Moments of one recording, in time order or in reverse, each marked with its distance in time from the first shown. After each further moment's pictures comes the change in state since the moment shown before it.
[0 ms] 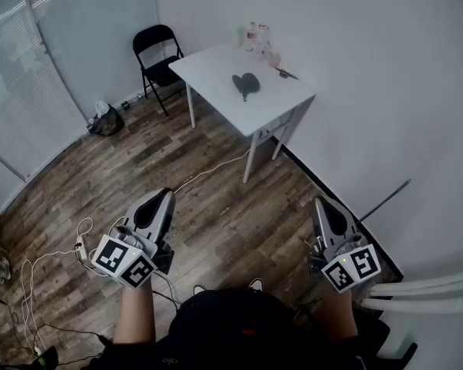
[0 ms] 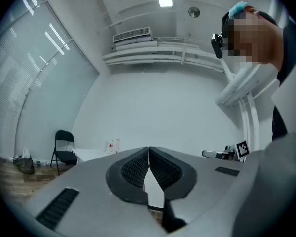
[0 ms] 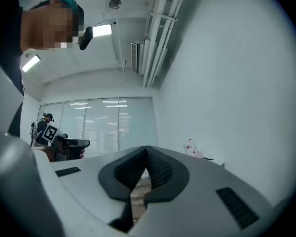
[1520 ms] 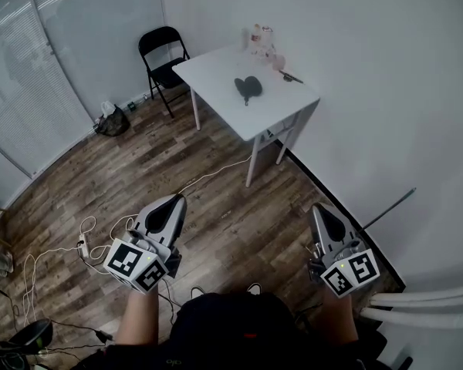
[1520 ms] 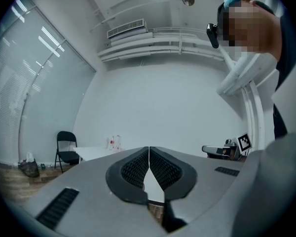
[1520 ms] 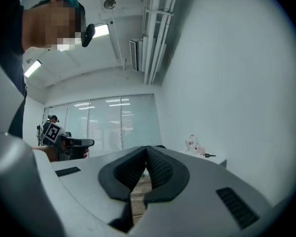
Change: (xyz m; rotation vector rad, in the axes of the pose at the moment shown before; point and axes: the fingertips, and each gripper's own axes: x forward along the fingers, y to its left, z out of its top) left arm 0.047 -0.039 -0.032 0.042 0.071 0.051; right arm -0.005 -0.049 -0.015 0.032 0.049 0.065
